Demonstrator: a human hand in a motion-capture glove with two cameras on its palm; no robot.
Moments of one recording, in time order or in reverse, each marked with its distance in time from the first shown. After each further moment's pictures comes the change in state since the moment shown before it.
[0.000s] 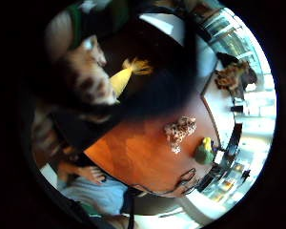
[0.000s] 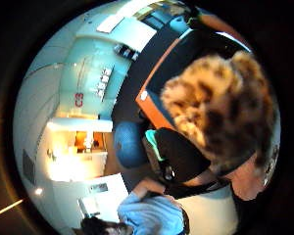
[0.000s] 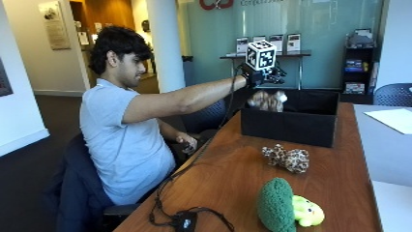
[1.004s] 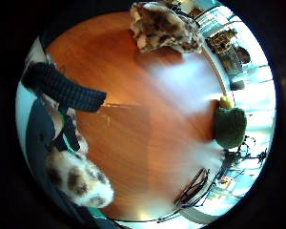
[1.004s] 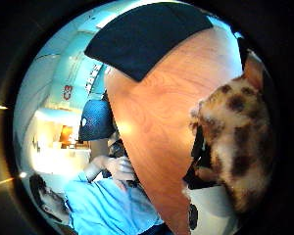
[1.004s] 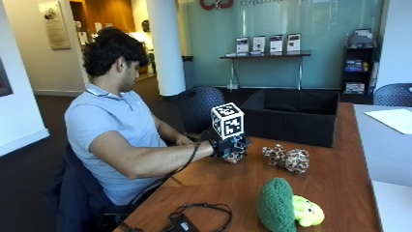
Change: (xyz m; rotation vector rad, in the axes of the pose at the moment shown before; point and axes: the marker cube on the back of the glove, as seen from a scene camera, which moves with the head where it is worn) arm 0.178 0.224 0.135 0.028 0.121 0.010
